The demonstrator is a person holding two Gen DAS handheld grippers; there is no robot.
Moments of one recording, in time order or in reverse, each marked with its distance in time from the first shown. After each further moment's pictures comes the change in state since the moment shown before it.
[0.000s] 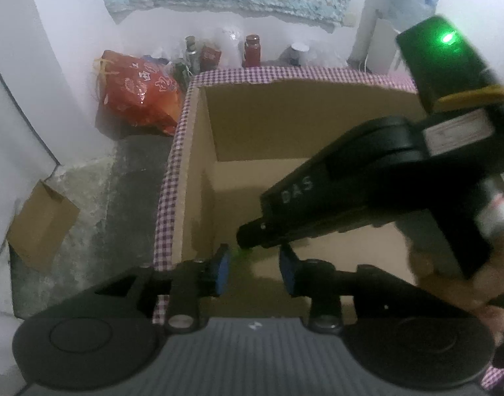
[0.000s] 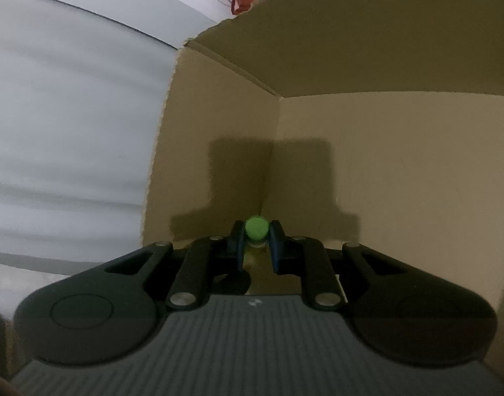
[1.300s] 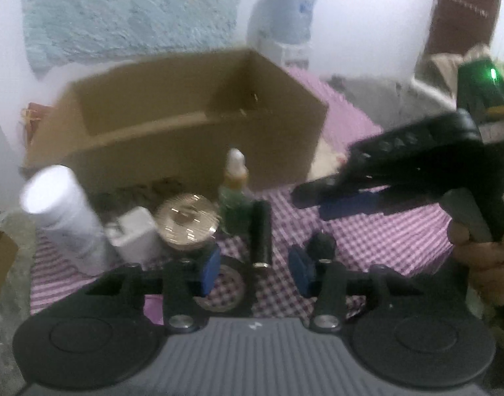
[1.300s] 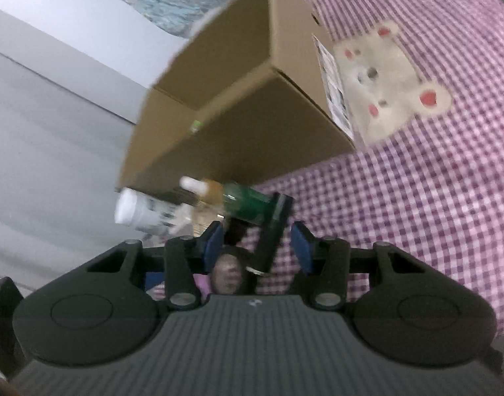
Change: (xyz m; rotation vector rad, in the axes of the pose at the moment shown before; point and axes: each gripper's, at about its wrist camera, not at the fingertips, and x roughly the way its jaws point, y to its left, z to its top) left arm -0.065 -0.127 -0.167 0.242 -0.174 -0.239; right arm -0.180 -0.120 -0.273 0.140 -0.424 -0.024
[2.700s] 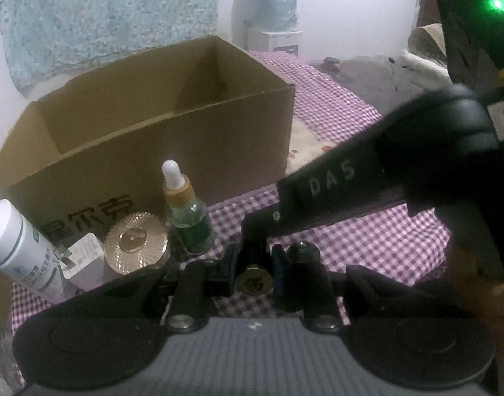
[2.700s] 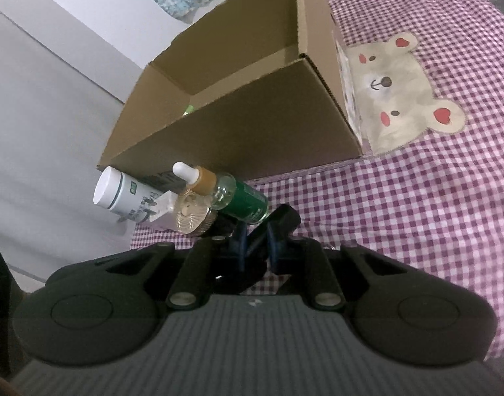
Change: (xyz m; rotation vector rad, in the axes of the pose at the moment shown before) left arm 0.045 -0.044 0.011 0.086 0.035 0.032; right arm 0.033 0.034 0.003 -0.116 0.006 -0.081
